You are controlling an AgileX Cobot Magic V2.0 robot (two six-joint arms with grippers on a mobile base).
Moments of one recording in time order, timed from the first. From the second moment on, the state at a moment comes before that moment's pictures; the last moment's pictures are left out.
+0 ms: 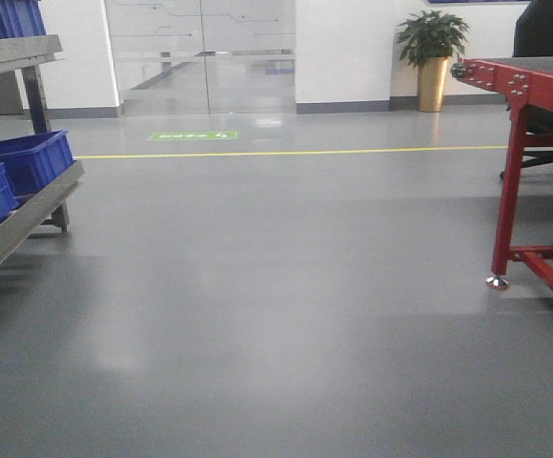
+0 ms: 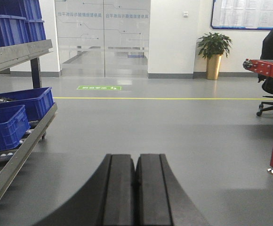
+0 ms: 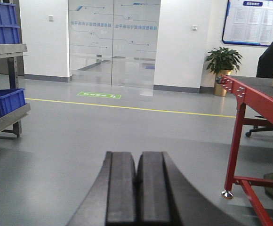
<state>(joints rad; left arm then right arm) -0.02 0.00 0.00 0.01 0.02 0.00 0.01 0.00 0.00 0.06 -0.01 -0.07</state>
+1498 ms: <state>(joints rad) -0.02 0.00 0.00 0.01 0.02 0.00 0.01 0.00 0.00 0.06 -0.01 -0.07</state>
